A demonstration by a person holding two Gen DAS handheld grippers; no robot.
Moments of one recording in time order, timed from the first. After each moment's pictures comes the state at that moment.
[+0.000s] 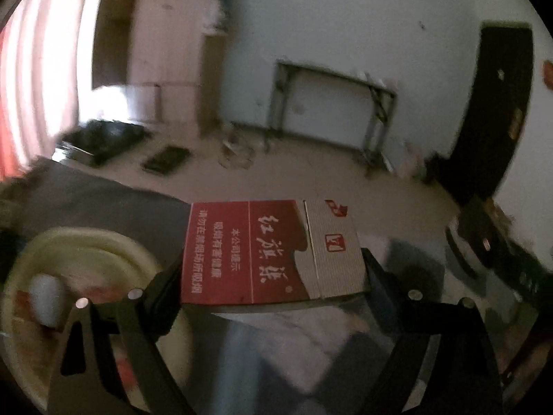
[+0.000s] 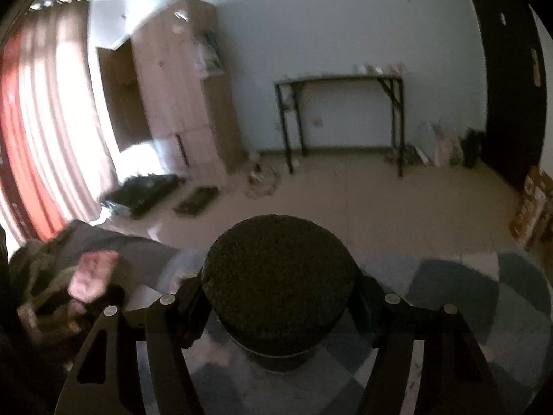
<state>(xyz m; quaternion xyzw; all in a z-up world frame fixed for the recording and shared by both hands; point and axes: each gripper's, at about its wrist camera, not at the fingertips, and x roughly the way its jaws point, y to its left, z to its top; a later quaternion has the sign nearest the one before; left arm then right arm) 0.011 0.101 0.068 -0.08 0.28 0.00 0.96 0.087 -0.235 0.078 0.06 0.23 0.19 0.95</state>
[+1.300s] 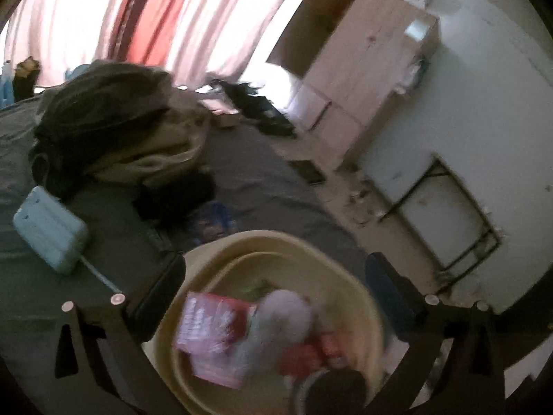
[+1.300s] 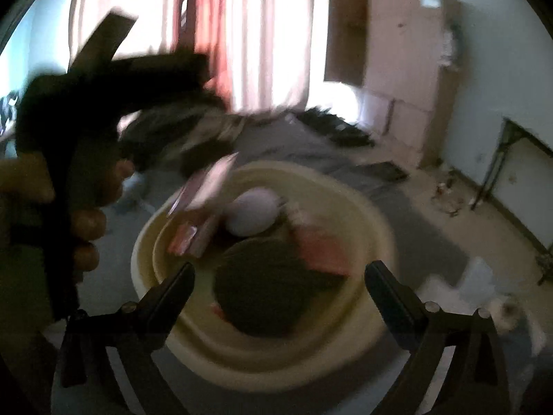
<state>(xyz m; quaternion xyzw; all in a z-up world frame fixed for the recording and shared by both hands) -0.086 0.339 0.057 -0.33 0.23 0.22 0.89 -0.032 -0.012 0.053 -0.15 0.21 0.48 0.84</state>
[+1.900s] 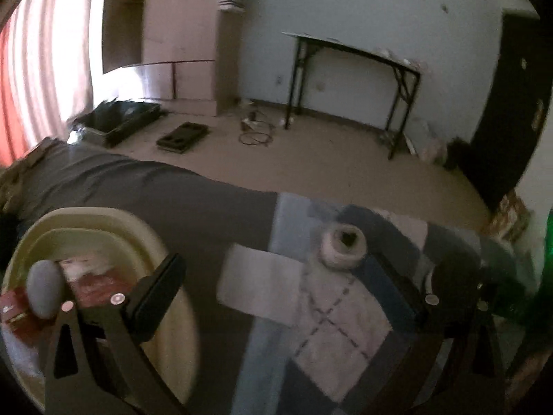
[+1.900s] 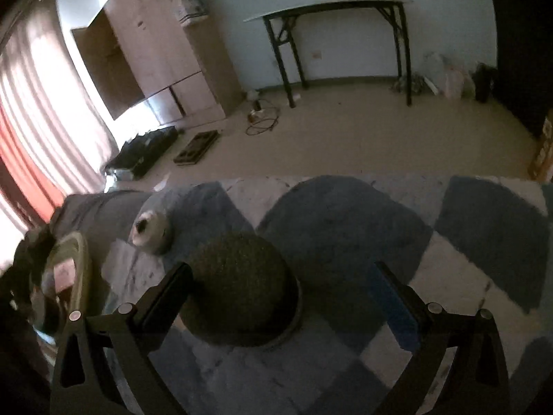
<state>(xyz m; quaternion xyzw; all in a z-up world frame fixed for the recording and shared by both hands) 0.054 0.084 0.019 -0.07 0.35 0.01 0.93 0.115 -0.281 -0.007 0.09 0.39 0.18 0.90</state>
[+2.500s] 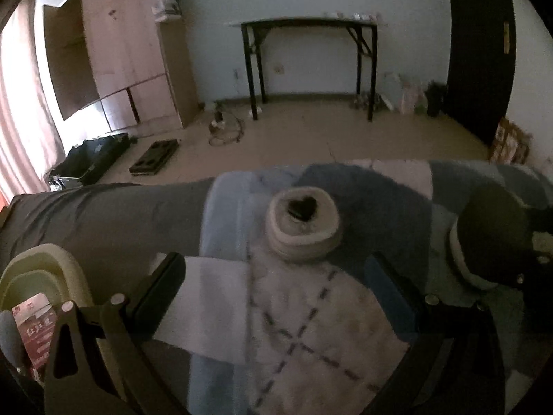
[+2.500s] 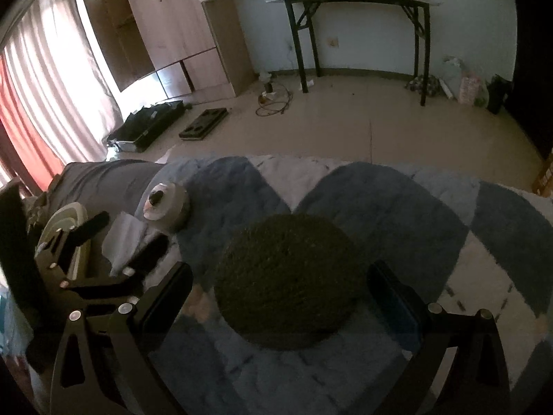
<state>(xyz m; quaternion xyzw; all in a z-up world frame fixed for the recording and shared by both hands) 0.093 0.027 -0.031 0.06 0.36 -0.04 0.93 0.127 -0.245 -0.010 0.03 0.41 0.18 0.89</state>
